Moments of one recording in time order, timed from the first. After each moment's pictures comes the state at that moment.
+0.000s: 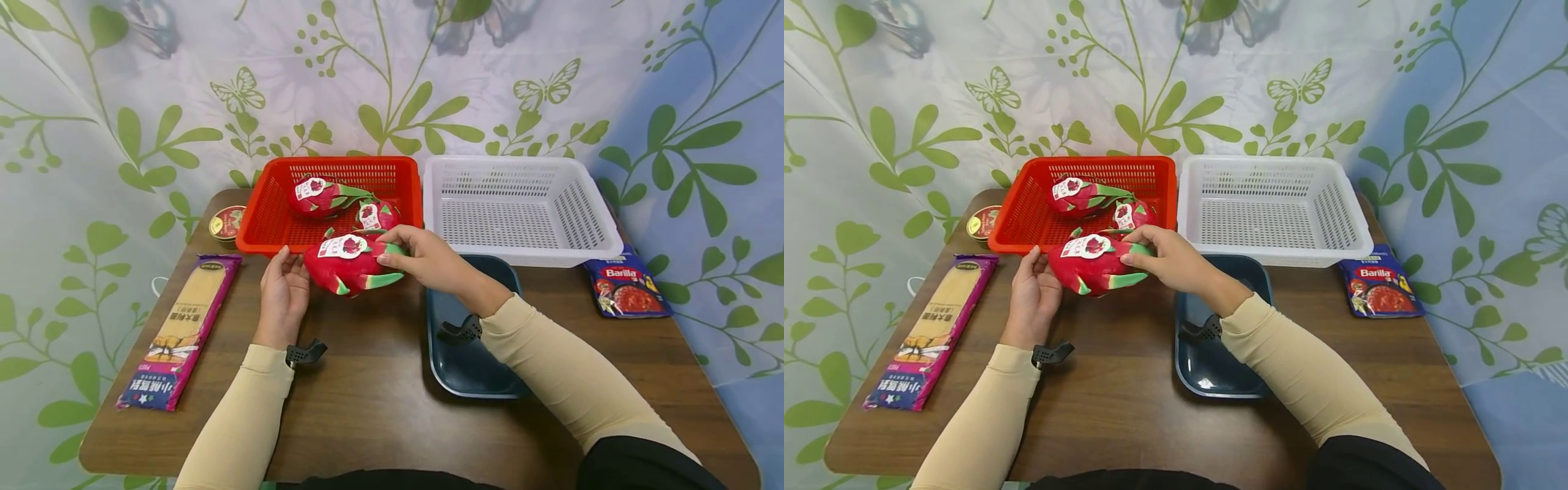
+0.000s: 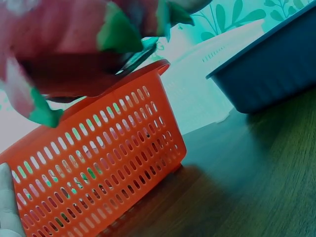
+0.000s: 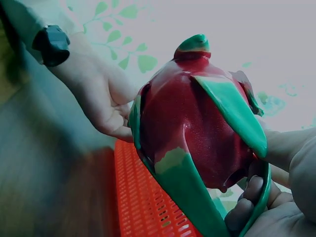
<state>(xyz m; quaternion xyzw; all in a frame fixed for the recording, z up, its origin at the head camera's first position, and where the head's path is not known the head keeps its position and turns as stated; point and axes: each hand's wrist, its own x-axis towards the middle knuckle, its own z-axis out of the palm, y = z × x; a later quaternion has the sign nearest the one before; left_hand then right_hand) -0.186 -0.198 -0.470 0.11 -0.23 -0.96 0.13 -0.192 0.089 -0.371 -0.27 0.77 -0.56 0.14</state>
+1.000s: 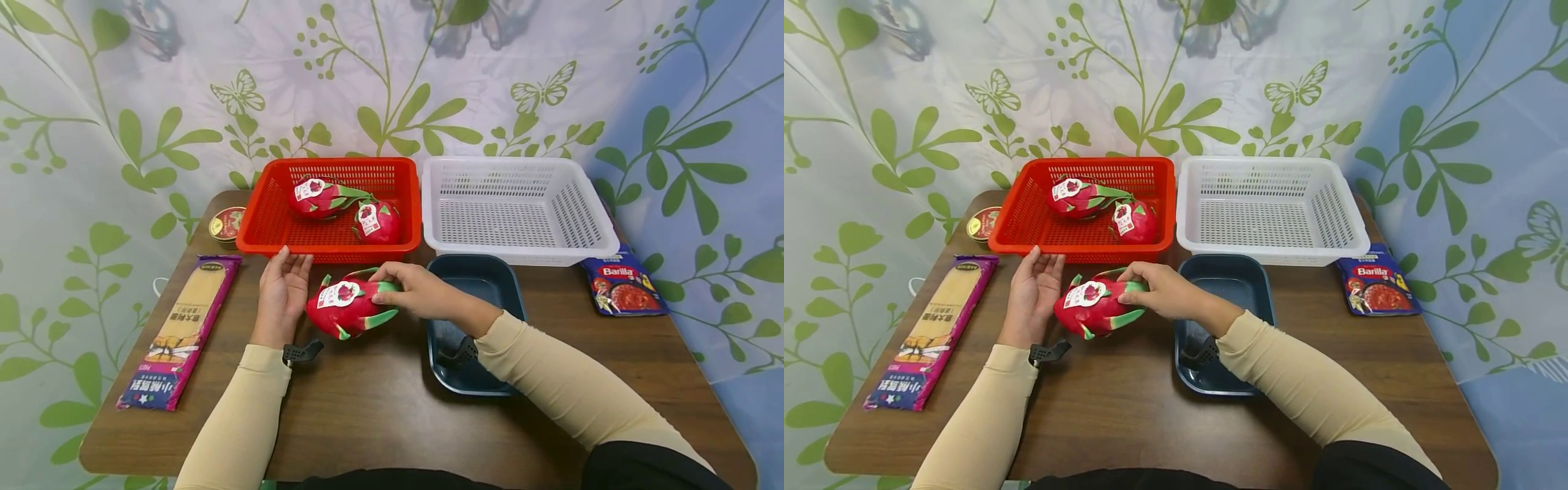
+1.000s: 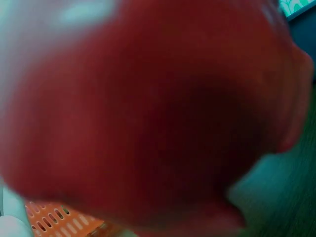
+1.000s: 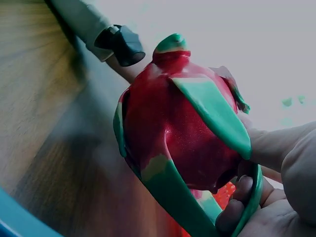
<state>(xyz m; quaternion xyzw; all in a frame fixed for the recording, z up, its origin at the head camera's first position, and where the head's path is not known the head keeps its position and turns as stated) -0.186 -0.204 -0.472 0.08 -0.20 -0.97 0.09 -0.168 0.082 -0.403 -0.31 0.79 -0.49 0.21</state>
